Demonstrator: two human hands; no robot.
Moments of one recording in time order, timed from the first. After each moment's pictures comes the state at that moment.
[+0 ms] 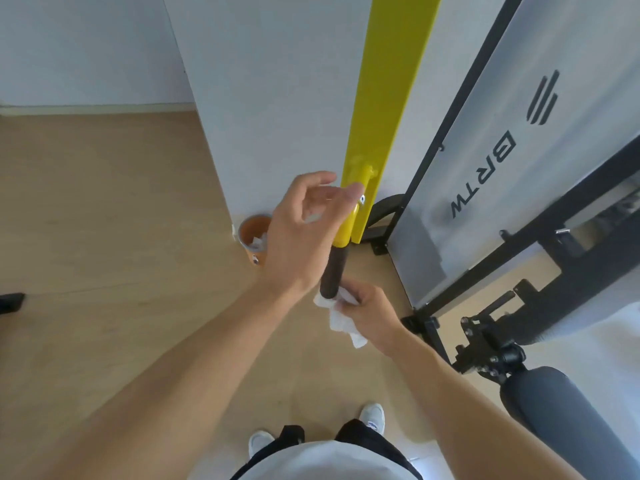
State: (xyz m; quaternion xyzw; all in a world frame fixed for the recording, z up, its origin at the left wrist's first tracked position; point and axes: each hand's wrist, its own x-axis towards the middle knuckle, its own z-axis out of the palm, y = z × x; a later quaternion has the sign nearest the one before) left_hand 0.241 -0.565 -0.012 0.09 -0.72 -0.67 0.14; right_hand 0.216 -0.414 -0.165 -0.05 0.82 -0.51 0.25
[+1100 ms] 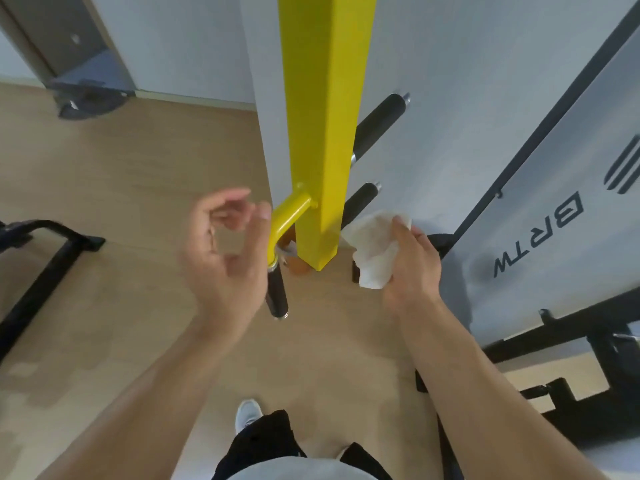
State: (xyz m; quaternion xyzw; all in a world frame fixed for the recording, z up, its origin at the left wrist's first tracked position) left_hand 0.215 -0.509 -0.016 0.16 -0.69 -0.46 0.53; right_hand 0.077 -0.371 -0.063 0.08 0.62 -0.77 0.15
